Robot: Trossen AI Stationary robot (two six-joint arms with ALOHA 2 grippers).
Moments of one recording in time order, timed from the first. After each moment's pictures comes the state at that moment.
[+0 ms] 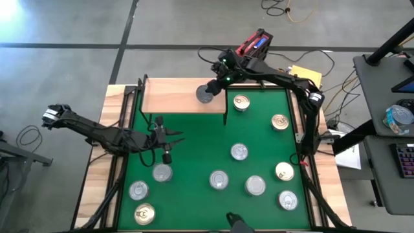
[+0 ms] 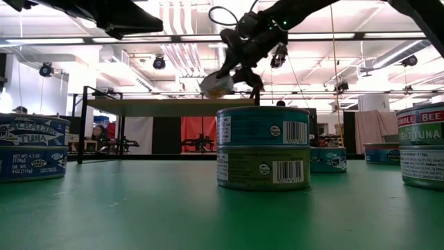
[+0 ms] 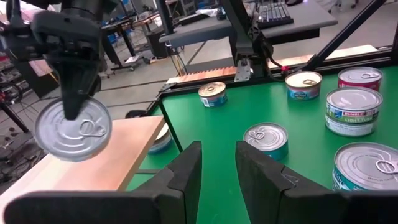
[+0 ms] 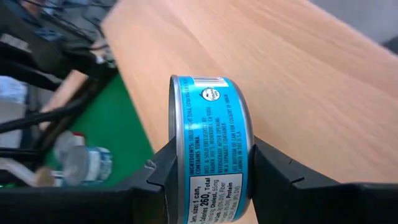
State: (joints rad) left arm -0.31 0.95 0.55 0.19 -0.60 0.12; right arm -0.58 1.94 1.83 -0.70 -0.46 0.33
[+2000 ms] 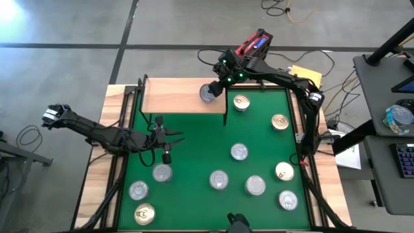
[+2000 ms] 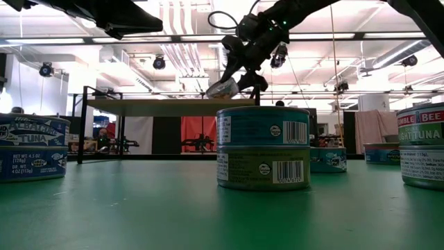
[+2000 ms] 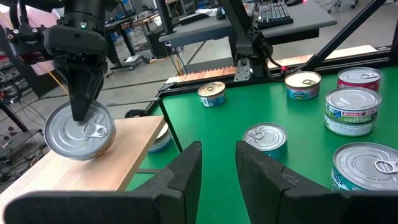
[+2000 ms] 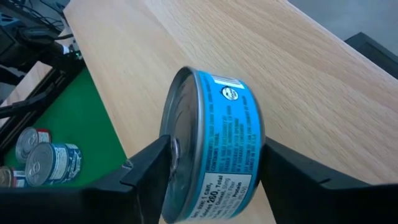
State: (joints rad) left arm -0.31 0.95 0.55 0.18 -0.60 0.12; right arm -0.58 1.94 1.83 -0.75 -0.38 0.29
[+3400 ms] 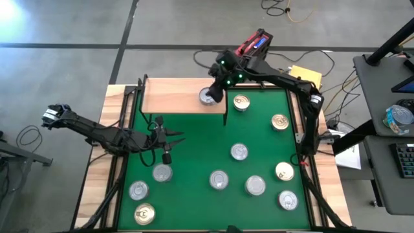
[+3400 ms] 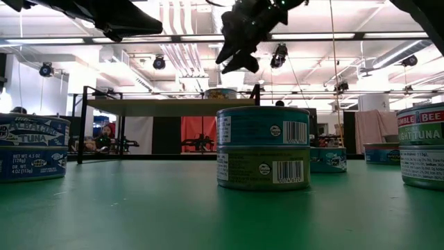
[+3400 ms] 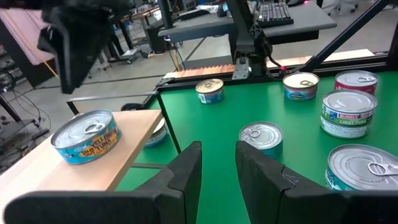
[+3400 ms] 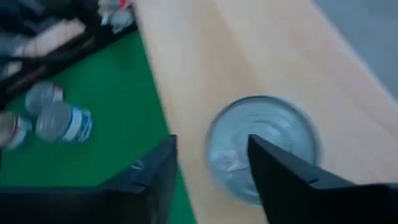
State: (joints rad) left arm -0.31 0.95 0.55 0.17 -0.59 0.06; right arm -0.48 1.93 1.96 -0.87 -0.37 0.05
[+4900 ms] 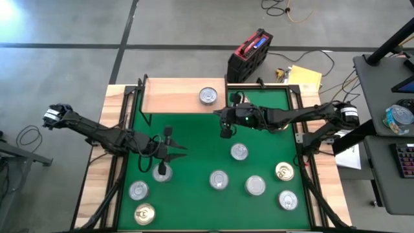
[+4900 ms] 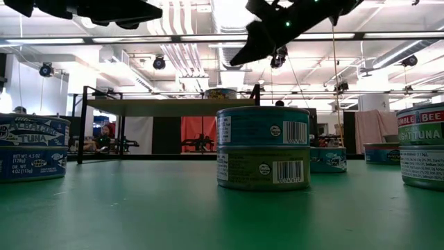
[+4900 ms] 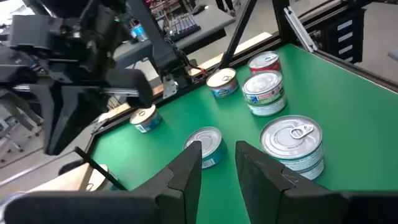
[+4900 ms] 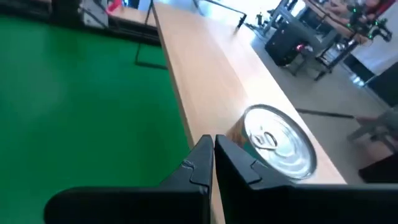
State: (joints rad) left arm -0.30 0.99 0.55 0.20 -0.26 0.37; right arm -0.10 1.50 1.02 0.09 0.33 -0.28
